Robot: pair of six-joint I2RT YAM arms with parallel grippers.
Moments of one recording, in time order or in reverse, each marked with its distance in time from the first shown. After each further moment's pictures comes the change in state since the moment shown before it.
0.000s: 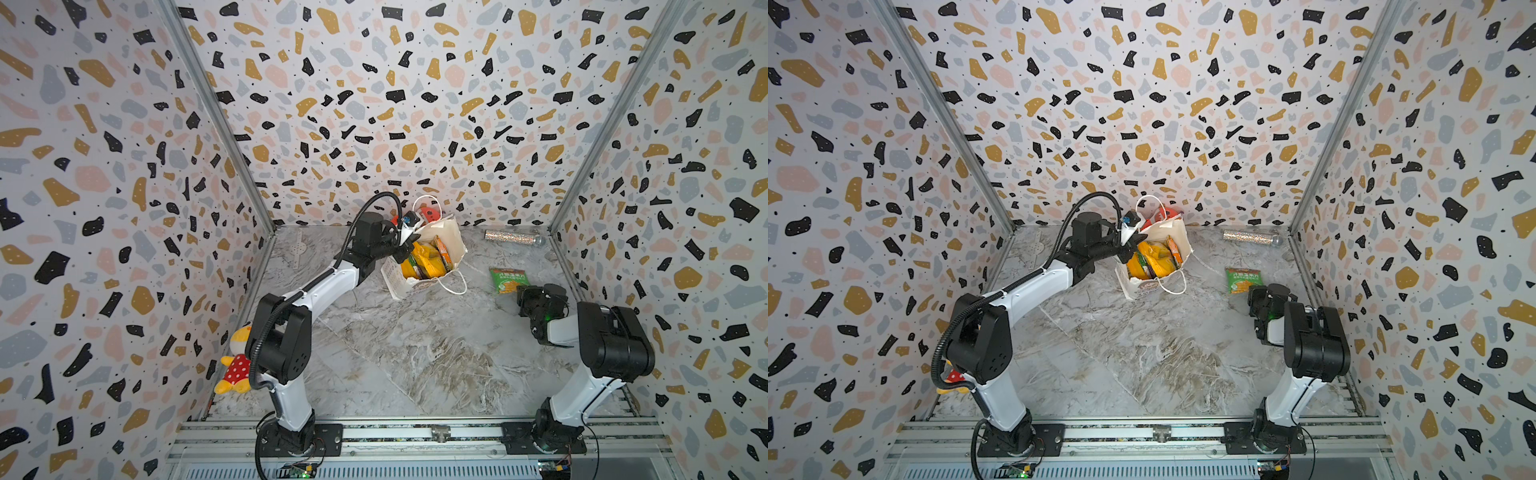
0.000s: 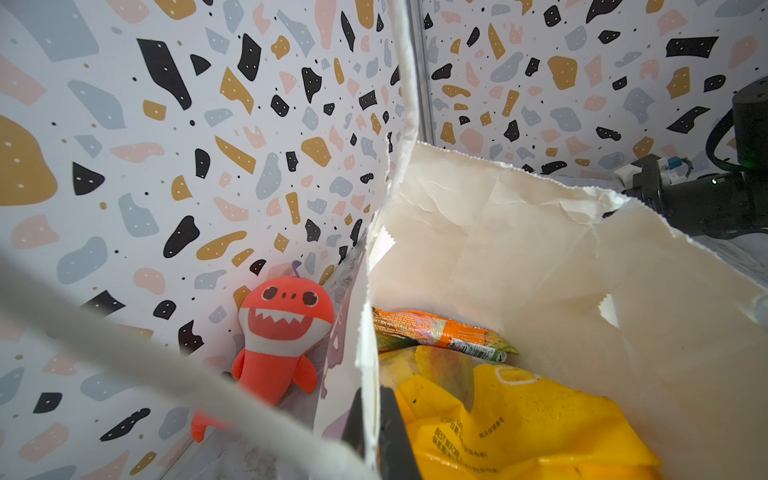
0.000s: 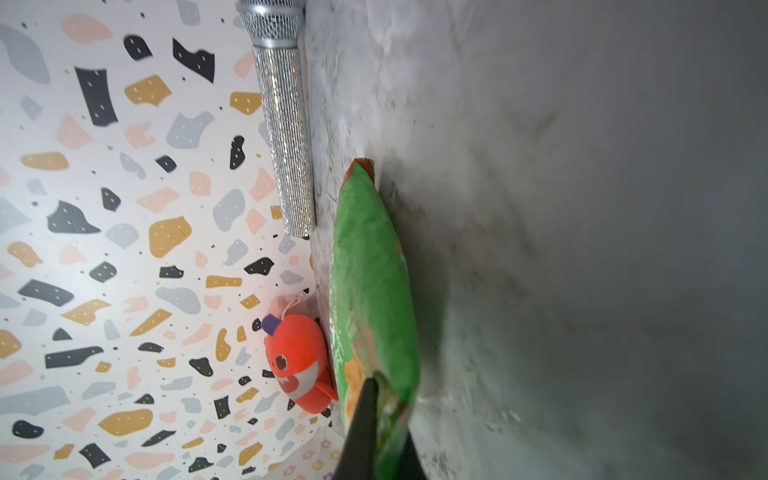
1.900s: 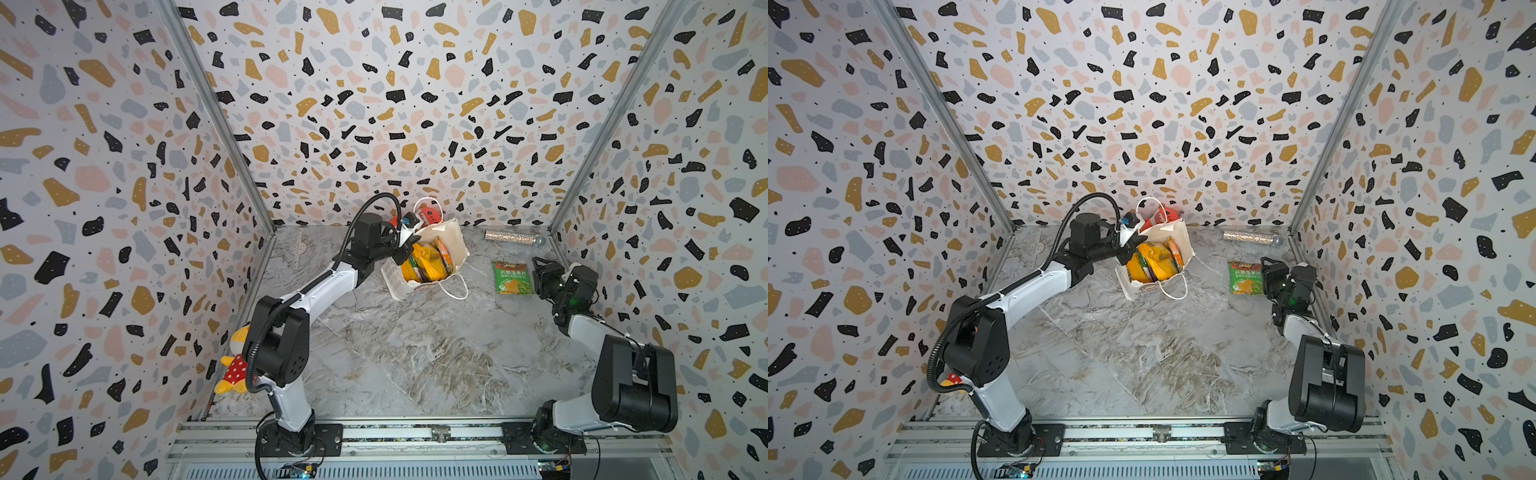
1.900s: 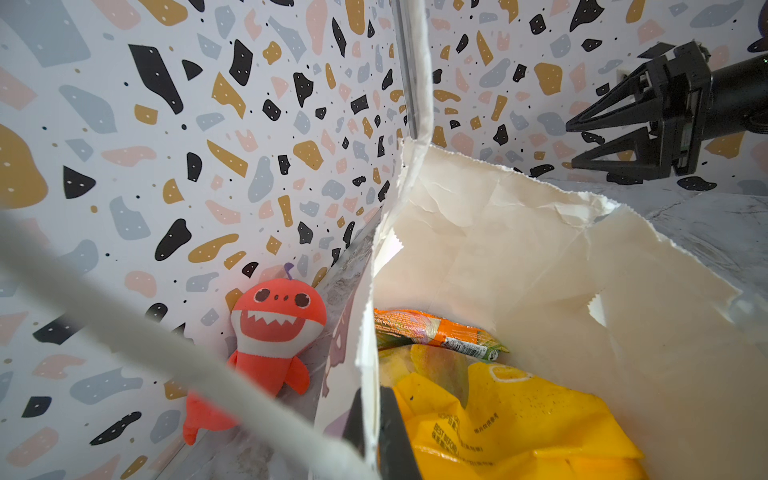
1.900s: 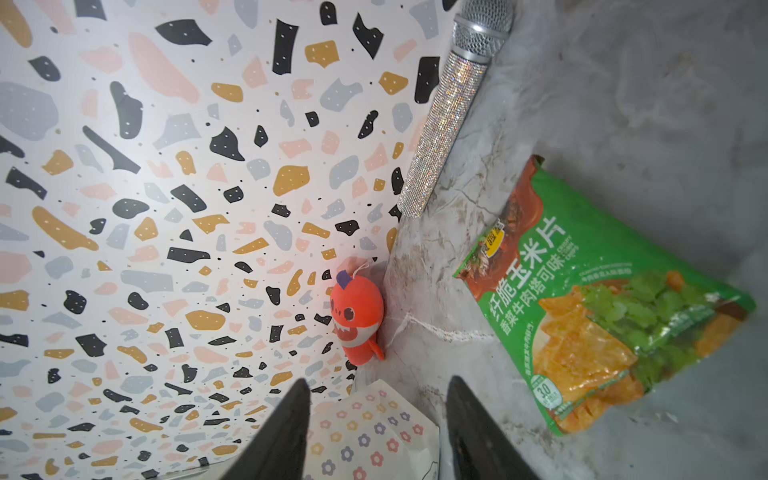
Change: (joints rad) left arm 0.000 -0.024 -0.023 -0.002 0.021 -0.004; right arm -0.077 -0.316 0.138 -0.316 -0.201 -0.258
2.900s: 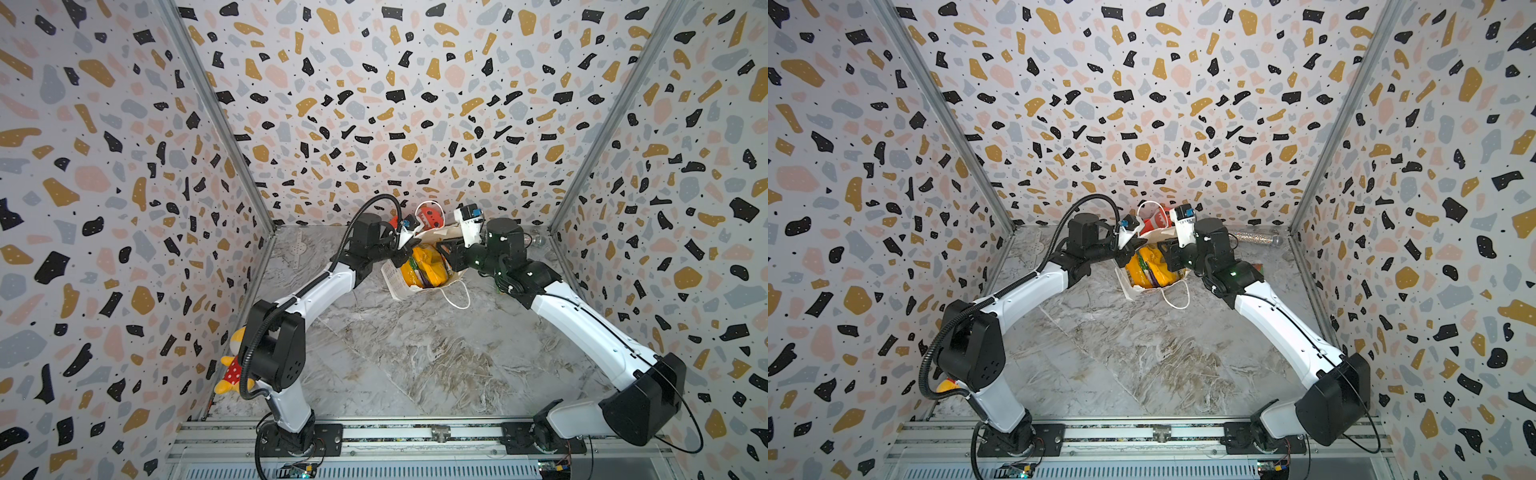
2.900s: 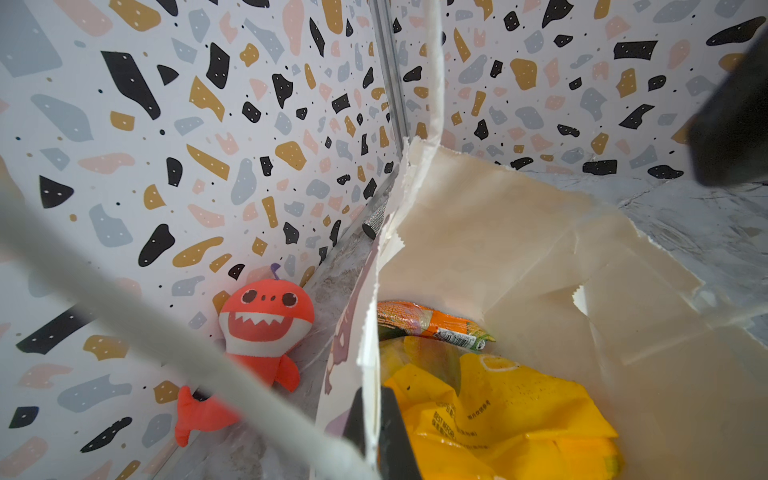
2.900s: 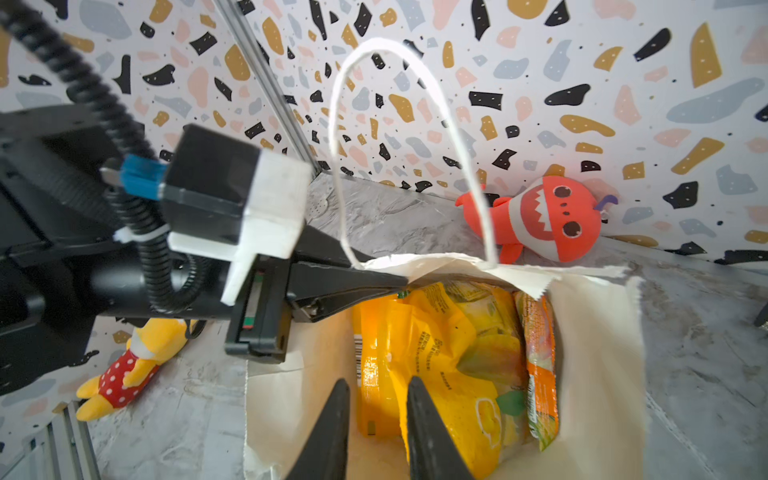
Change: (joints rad) left arm -0.002 -0.036 -0.007 -0.061 0.032 0.037; right arm 0.803 -0.032 0.682 -0.779 0.179 -1.021
